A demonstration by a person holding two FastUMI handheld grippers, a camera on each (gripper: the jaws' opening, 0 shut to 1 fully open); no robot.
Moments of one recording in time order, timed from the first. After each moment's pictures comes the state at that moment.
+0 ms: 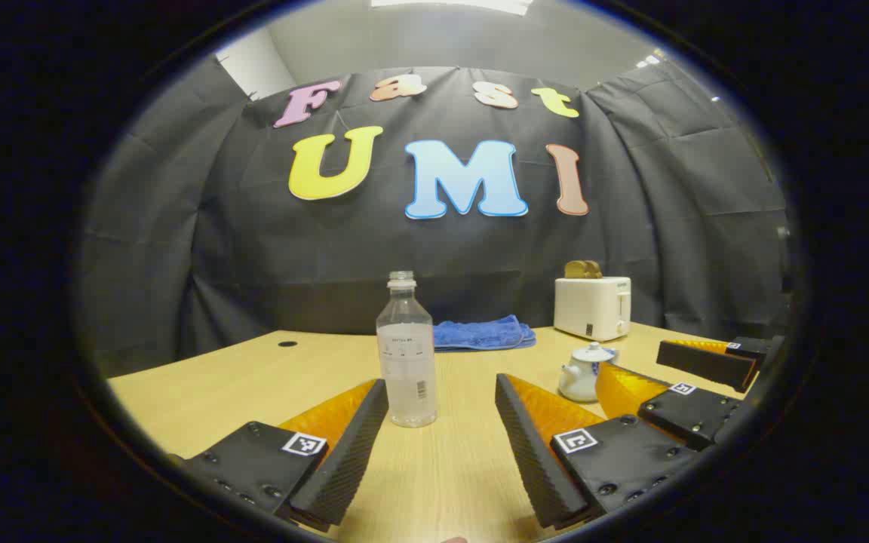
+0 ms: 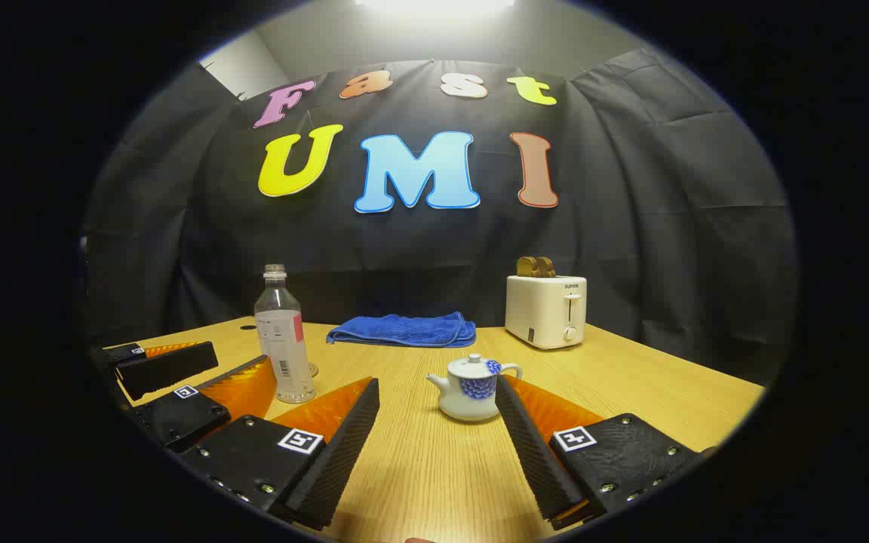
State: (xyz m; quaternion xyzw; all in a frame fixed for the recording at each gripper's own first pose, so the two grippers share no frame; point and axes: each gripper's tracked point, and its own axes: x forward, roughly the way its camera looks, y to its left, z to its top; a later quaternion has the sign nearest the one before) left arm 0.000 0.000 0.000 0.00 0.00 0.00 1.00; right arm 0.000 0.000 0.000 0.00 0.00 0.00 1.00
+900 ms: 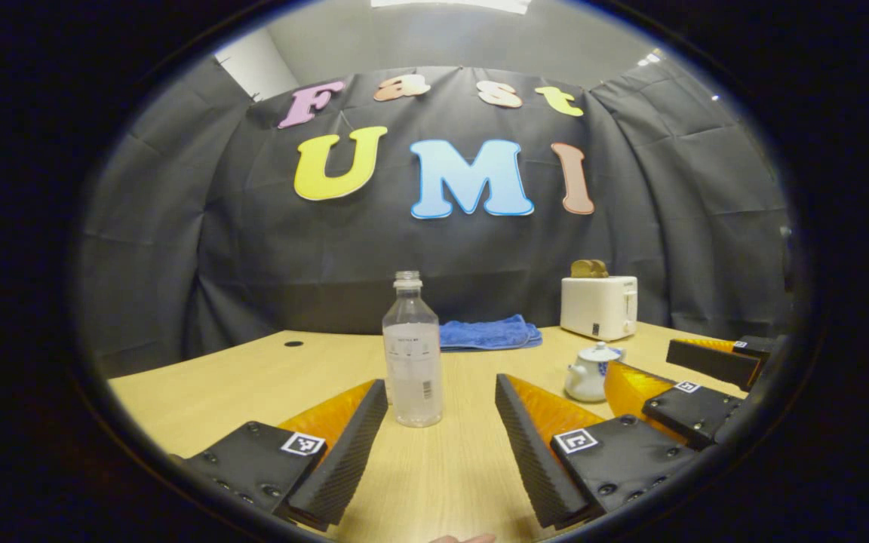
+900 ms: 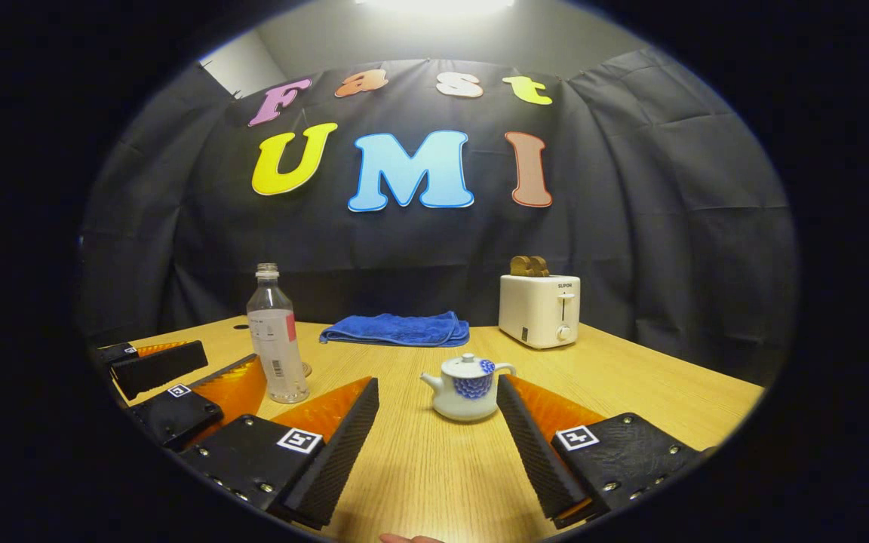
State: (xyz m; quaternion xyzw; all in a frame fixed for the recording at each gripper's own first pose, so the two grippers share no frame) left arm 0.000 0.002 0.001 0.00 0.00 0.01 1.00; right arm 0.001 -0.005 0.001 0.00 0.00 -0.02 1.00
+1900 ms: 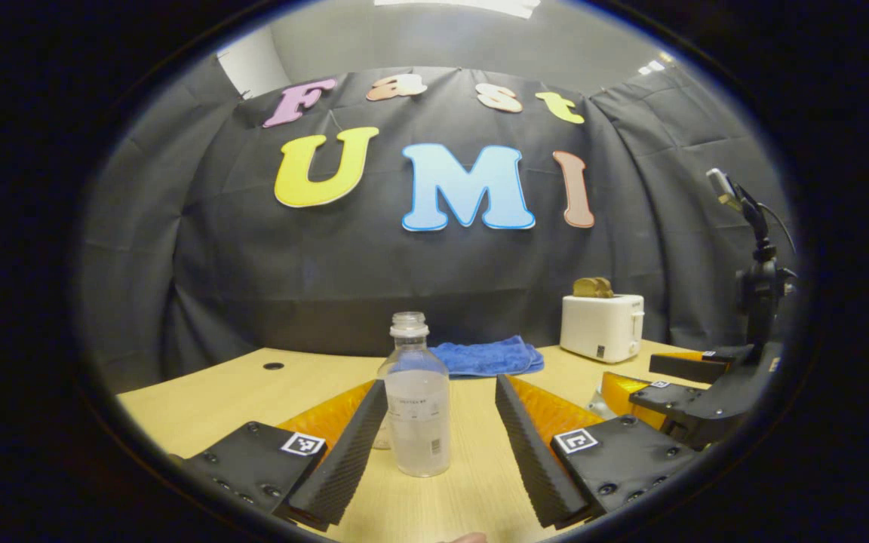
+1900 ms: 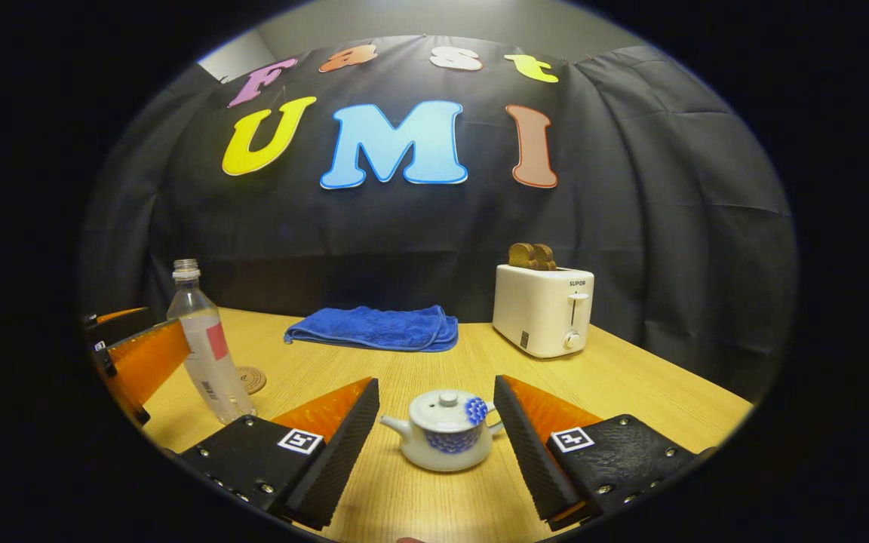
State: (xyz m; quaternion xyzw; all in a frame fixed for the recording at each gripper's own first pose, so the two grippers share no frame) left arm 0.070 0.021 0.038 -0.01 -0.02 -0.02 1.00; right arm 0.102 -0.038 0.009 0.00 0.04 -0.04 1.00
